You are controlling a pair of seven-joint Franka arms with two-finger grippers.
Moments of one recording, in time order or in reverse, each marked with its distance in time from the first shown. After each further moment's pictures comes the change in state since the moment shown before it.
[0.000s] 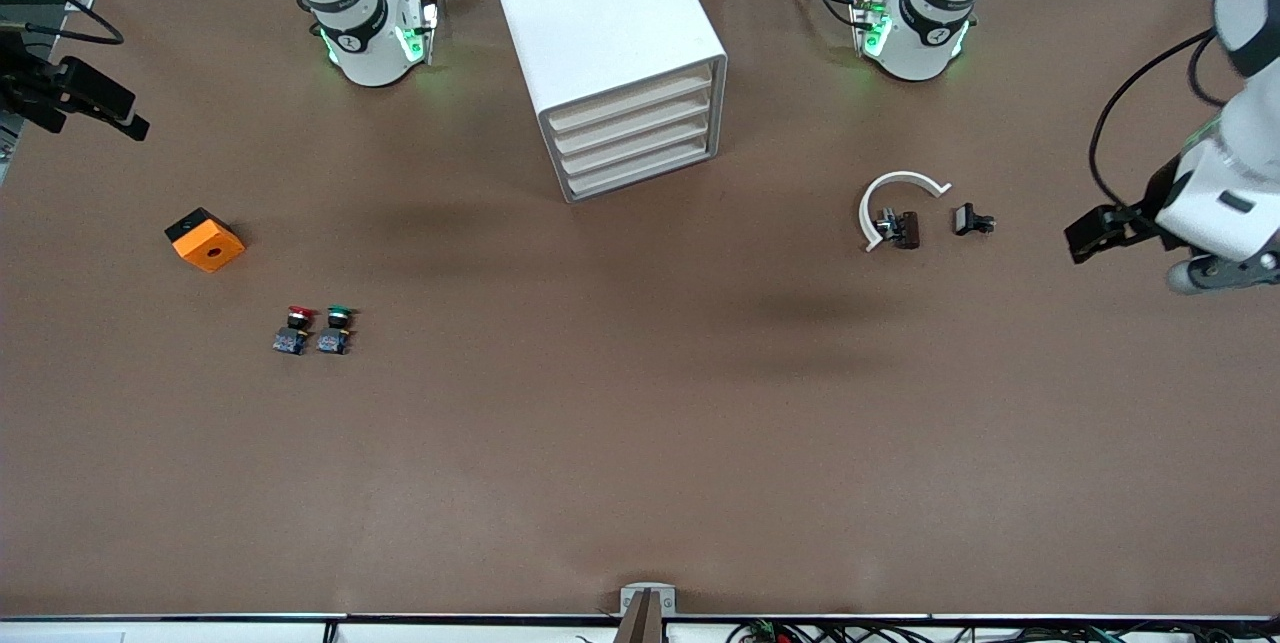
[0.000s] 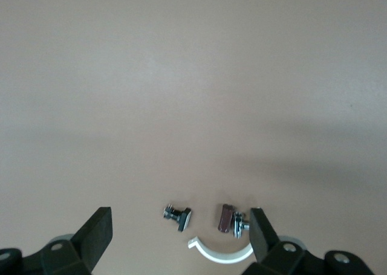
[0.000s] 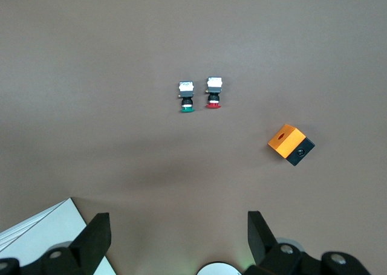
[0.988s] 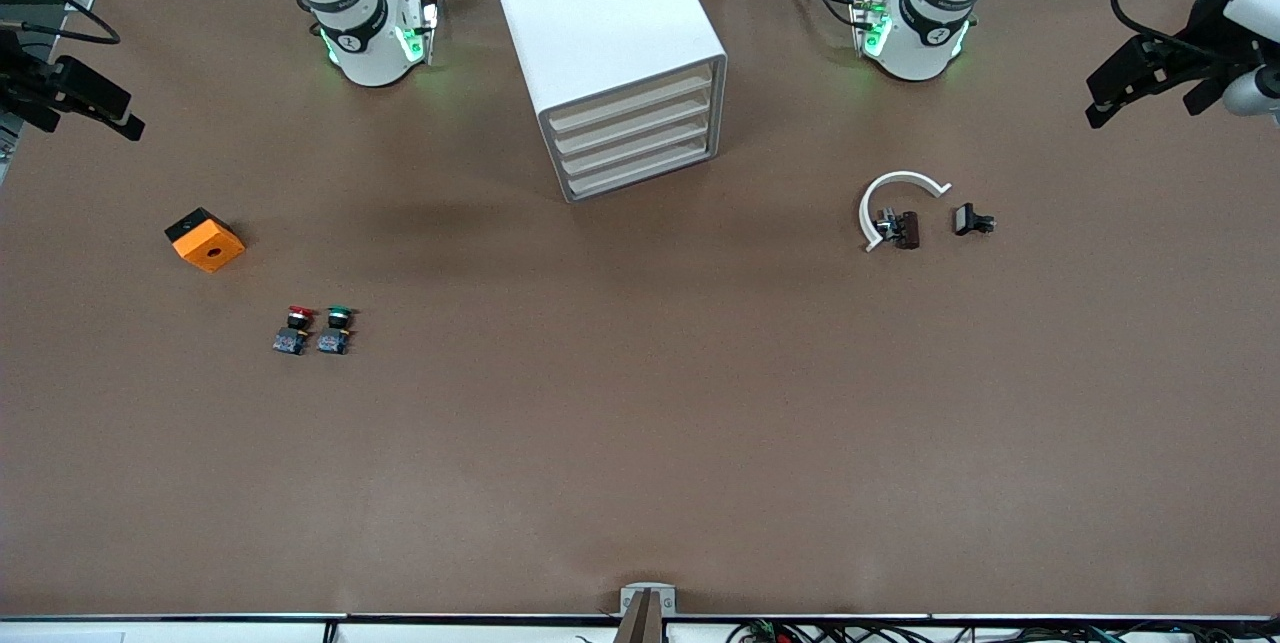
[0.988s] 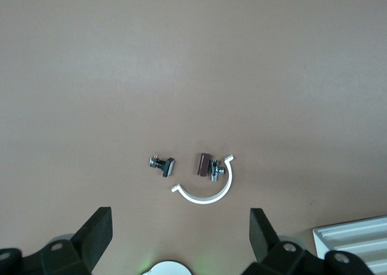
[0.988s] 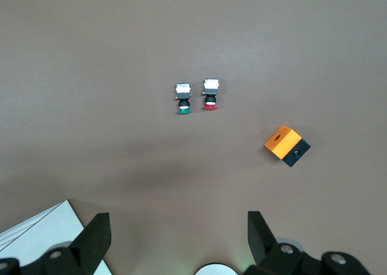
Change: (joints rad) left arm -0.305 -0.258 0.306 -0.077 -0.139 -0.165 0.009; right arm 0.000 0.001 0.000 0.006 -0.011 0.000 0.000
